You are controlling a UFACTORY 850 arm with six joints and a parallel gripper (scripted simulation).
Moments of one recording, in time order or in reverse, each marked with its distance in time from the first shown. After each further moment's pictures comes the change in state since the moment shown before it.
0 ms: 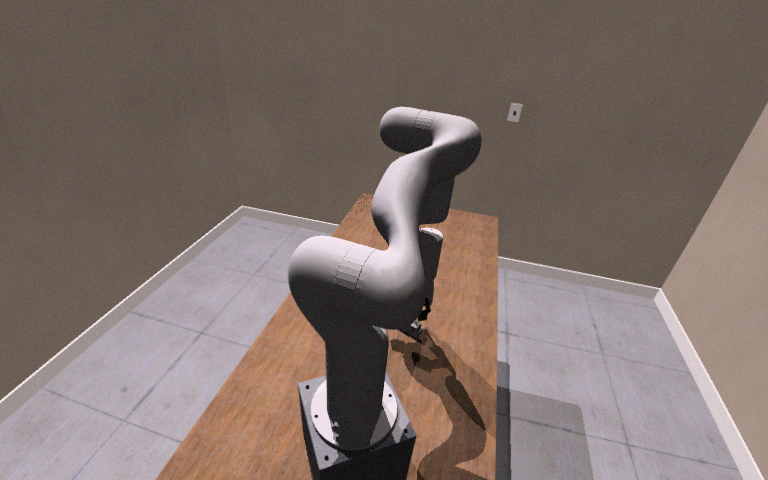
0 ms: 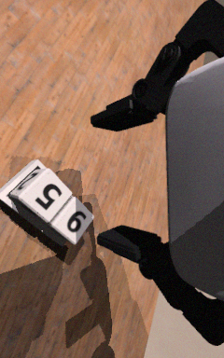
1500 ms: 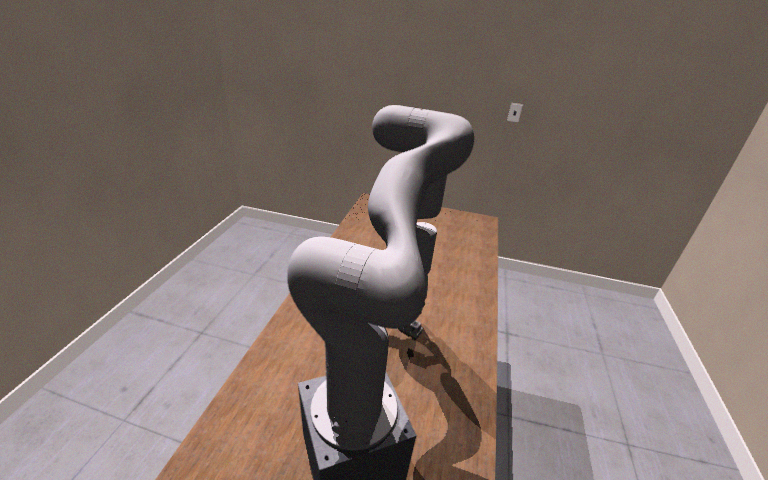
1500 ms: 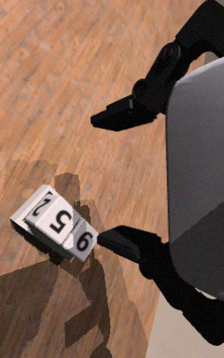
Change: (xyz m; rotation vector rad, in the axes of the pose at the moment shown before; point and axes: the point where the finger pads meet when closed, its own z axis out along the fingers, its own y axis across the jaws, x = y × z) arm 0.012 0.024 -0.007 -0.001 -0.001 -0.001
